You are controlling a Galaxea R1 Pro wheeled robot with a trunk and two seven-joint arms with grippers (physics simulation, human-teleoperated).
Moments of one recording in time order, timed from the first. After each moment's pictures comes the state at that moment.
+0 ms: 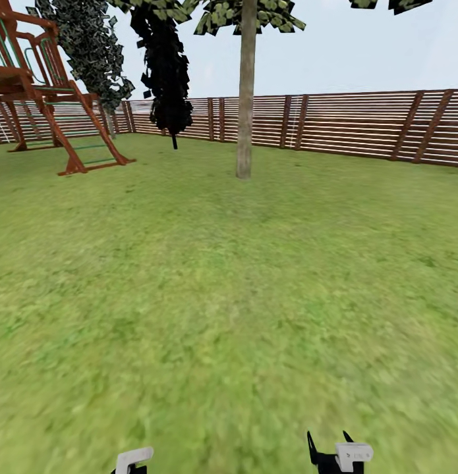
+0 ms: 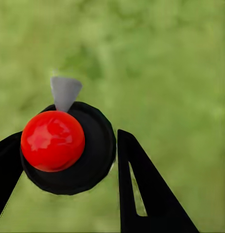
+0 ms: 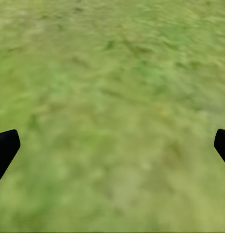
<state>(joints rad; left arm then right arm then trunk) -0.37 -0.02 0.22 -0.15 -0.08 -0.30 0.10 -0.30 -0.02 -0.28 -0.21 0.26 -0.80 0.02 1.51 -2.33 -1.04</state>
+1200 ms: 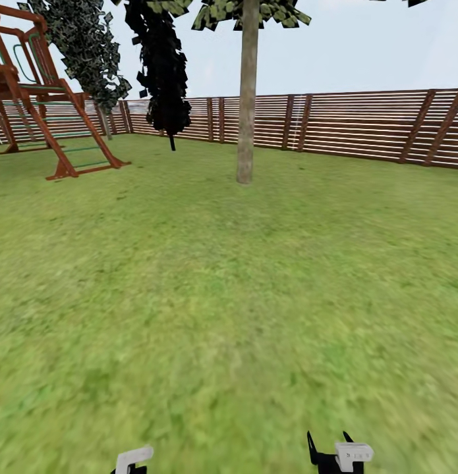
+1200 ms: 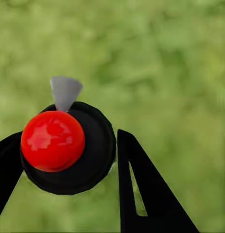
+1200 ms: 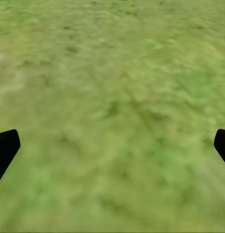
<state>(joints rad) -0.37 -0.02 0.22 -0.15 -0.08 -0.30 0.10 -0.30 -0.02 -0.28 -0.21 0.26 -0.80 0.02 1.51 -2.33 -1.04</state>
